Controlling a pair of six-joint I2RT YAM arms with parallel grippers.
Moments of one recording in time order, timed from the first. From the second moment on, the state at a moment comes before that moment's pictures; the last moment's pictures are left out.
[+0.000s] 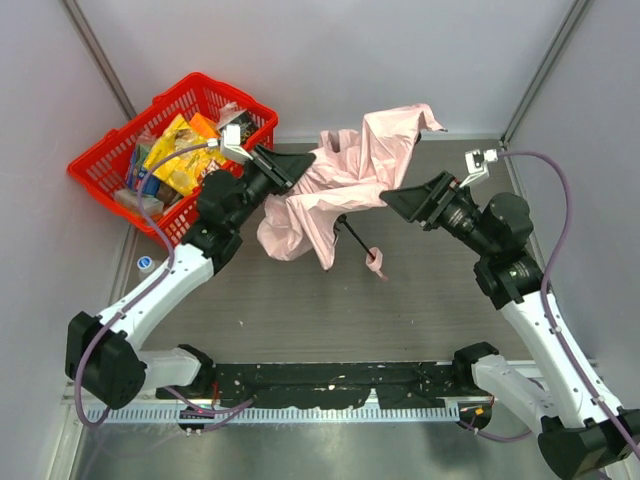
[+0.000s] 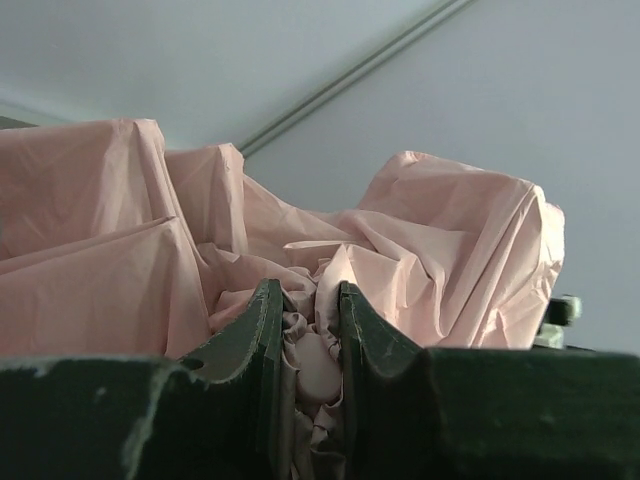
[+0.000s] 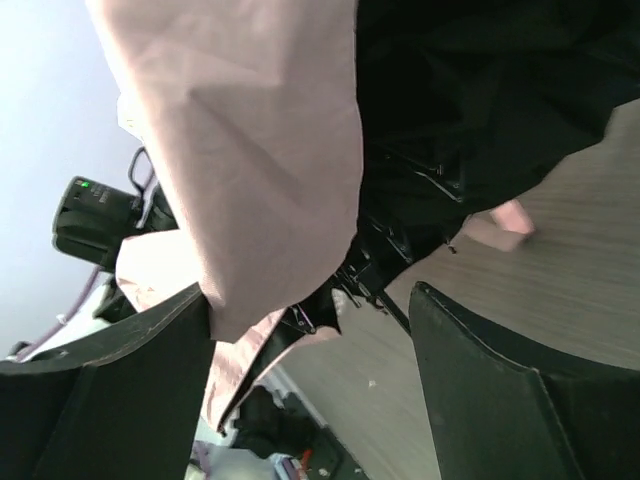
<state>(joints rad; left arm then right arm) -0.52 1.24 1.02 0.39 0.08 -0.96 0.29 0.84 0.95 -0.09 -0.45 0.83</state>
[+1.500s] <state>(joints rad) -0.51 1.30 0.90 0.84 0.46 -1.04 0.35 0.68 1.31 -0.74 -0.19 0.38</state>
